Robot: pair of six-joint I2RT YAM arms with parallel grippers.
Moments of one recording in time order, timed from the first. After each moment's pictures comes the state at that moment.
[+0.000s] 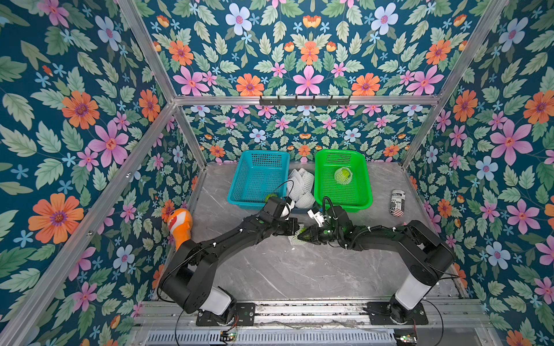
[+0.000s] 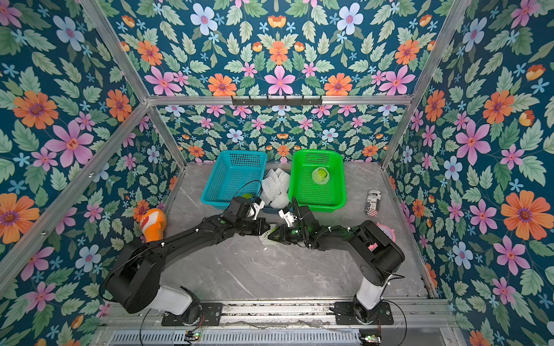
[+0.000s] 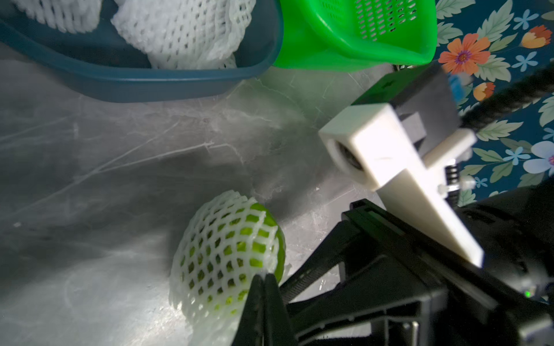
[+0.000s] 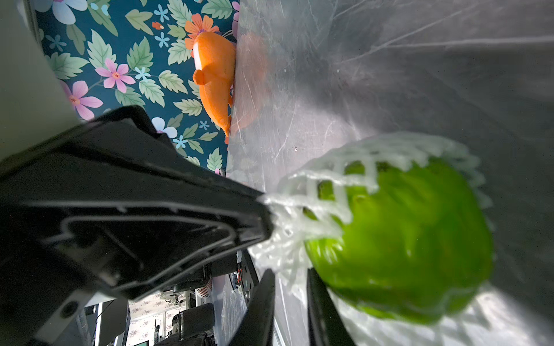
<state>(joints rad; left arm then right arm) -0.64 1.49 0.86 -0.21 0.36 -0.50 0.64 1.72 0.74 0.39 -0.72 0.87</state>
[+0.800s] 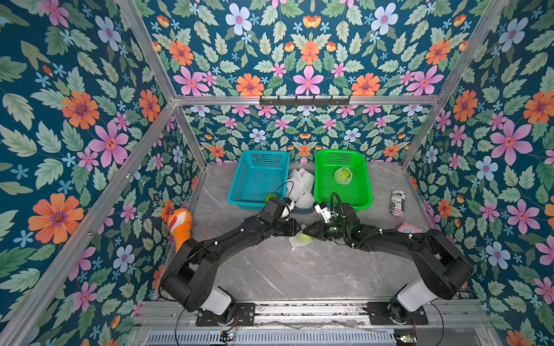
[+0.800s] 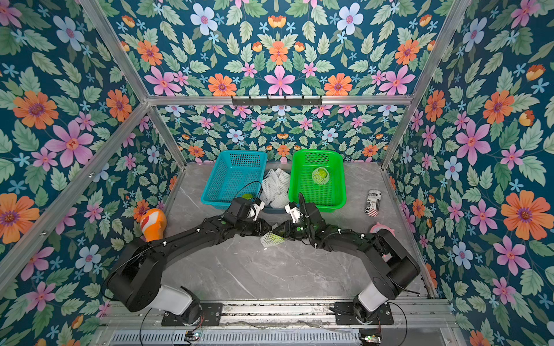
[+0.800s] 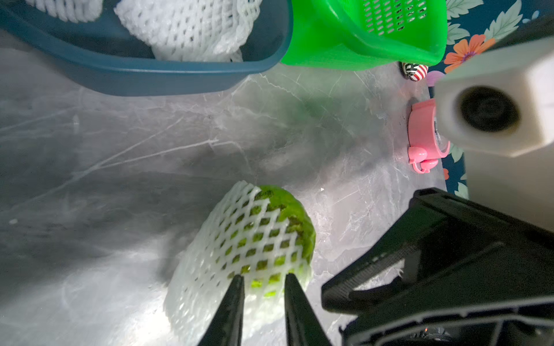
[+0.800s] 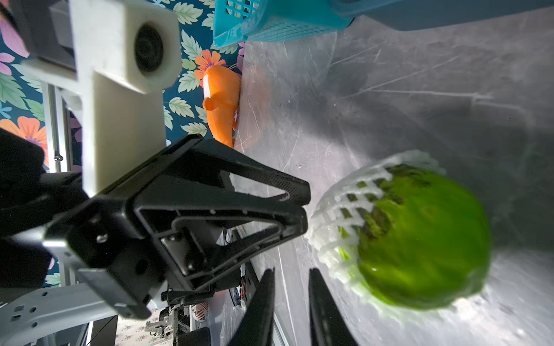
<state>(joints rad) -0.64 1.49 0.85 -0.19 0.35 -0.51 0.61 1.57 0.71 0.31 -0.66 0.87</state>
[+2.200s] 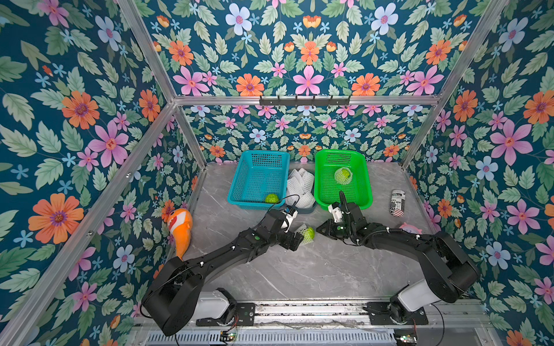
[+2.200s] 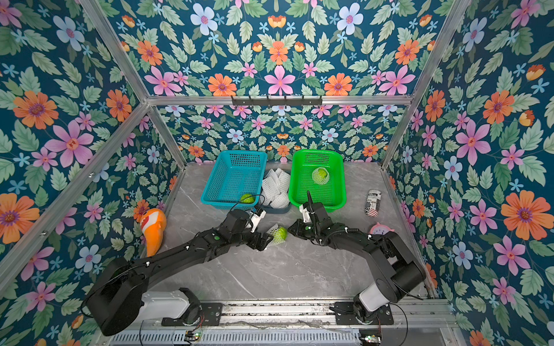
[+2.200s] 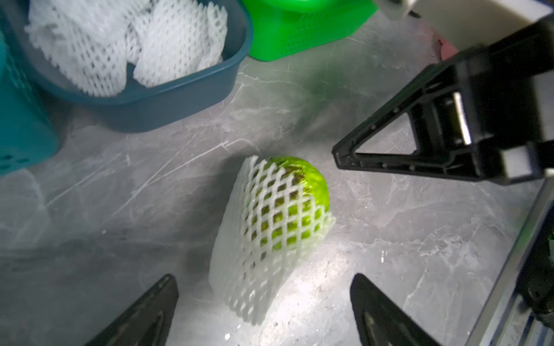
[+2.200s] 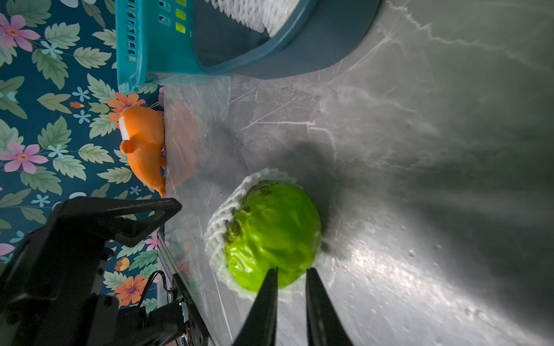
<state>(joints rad) -0.75 1.33 0.73 -0.16 0.12 -0.15 0.52 1.55 0.72 0.09 -0.46 0.79</state>
